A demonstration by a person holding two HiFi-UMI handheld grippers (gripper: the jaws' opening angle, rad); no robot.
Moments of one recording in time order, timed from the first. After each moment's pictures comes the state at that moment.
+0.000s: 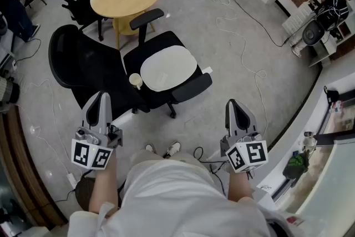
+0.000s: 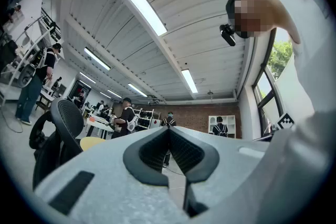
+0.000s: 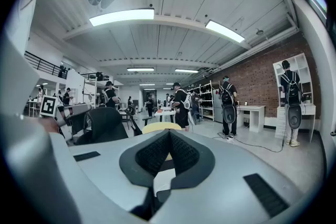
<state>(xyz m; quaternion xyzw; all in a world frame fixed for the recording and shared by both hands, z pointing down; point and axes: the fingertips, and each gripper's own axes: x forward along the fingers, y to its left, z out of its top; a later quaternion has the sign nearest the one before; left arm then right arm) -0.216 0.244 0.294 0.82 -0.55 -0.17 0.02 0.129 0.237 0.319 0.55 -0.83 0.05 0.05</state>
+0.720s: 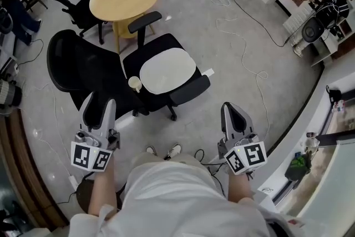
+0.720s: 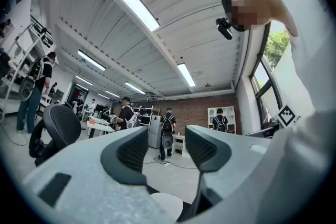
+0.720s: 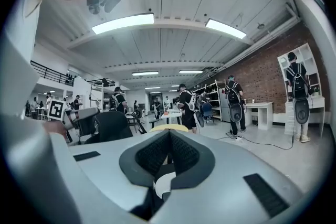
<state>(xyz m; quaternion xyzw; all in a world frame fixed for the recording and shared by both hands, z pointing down) -0.197 0.238 0.295 0.82 -0.55 -0.12 -0.01 0.133 0.235 0.324 0.52 -0.85 0.06 0.02</state>
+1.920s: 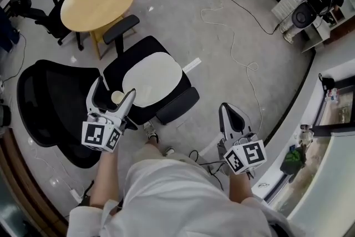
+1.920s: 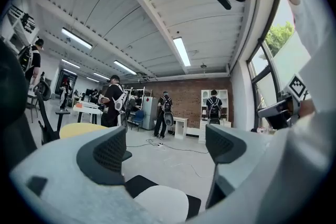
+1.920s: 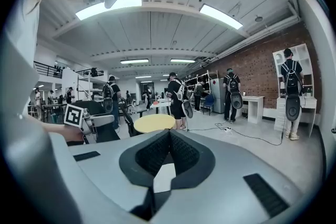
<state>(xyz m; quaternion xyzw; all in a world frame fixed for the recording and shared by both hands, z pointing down) -0.110 0.030 0.377 0.86 -0.50 -0.04 0.04 0.183 0.117 0.351 0.55 -0.82 0.09 0.08</state>
